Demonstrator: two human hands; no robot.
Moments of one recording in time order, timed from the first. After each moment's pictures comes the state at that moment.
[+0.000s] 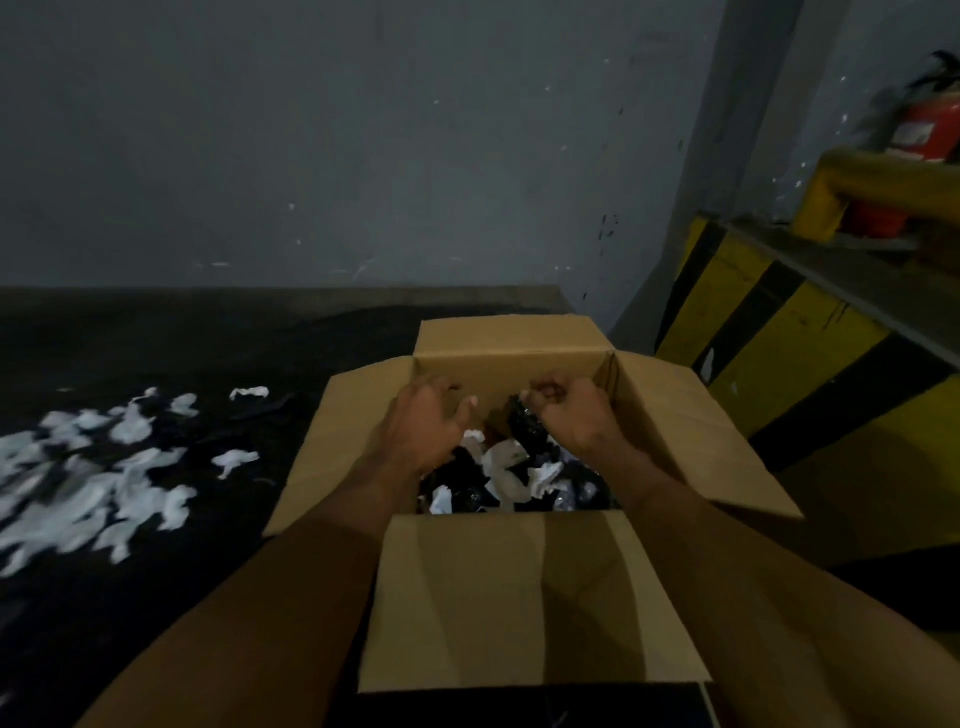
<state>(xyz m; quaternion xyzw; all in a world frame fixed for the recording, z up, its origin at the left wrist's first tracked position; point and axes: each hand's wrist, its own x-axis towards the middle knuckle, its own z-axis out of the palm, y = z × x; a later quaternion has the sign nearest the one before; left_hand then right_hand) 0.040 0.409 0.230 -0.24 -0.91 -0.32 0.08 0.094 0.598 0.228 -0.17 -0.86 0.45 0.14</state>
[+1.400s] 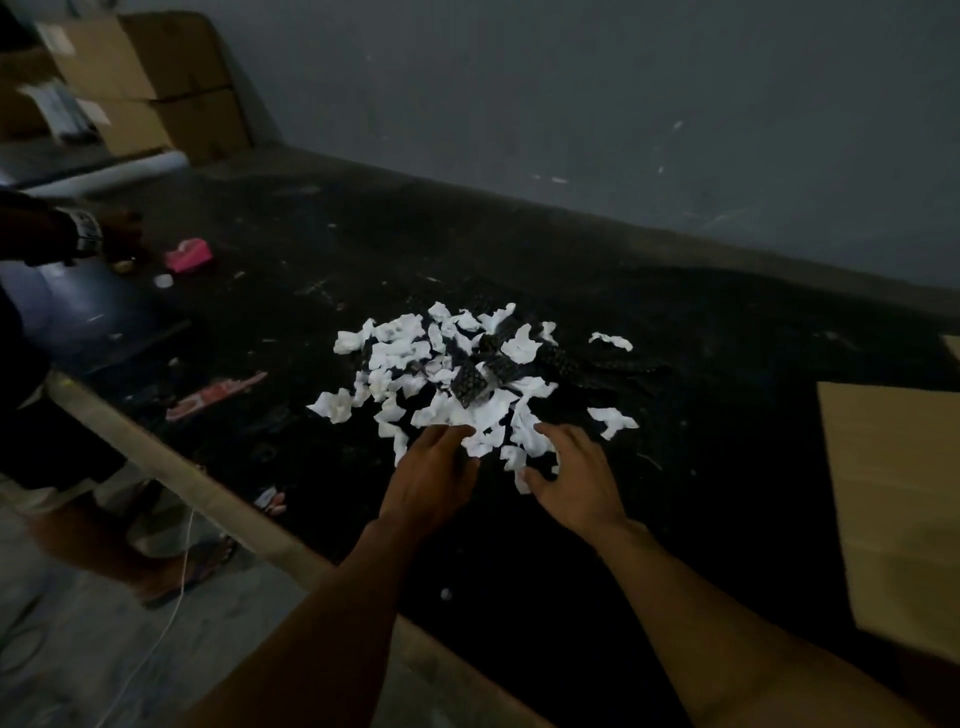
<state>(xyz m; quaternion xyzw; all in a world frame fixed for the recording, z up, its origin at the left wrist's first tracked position) -0.046 -0.107 0.095 -0.01 -0.95 -0.29 0.07 -0.077 0.089 0.089 0.07 -0.94 0.33 -0.04</state>
